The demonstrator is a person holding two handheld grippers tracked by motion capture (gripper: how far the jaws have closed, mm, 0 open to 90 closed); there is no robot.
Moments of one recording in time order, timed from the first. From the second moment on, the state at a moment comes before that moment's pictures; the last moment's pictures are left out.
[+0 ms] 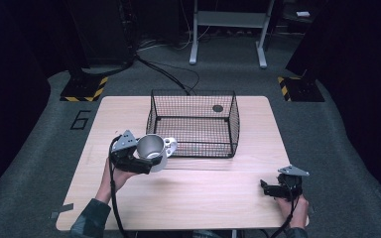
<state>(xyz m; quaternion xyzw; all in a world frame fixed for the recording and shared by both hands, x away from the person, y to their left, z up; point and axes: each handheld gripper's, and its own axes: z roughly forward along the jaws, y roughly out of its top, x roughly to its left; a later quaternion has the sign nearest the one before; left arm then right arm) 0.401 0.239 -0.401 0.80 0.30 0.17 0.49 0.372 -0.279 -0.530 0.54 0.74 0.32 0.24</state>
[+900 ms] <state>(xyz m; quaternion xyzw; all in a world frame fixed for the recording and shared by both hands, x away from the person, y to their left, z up) 0.437 0.203 -0.364 0.80 0.28 0.19 0.50 0.373 -0.280 -0.530 0.54 0.74 0.32 0.23</state>
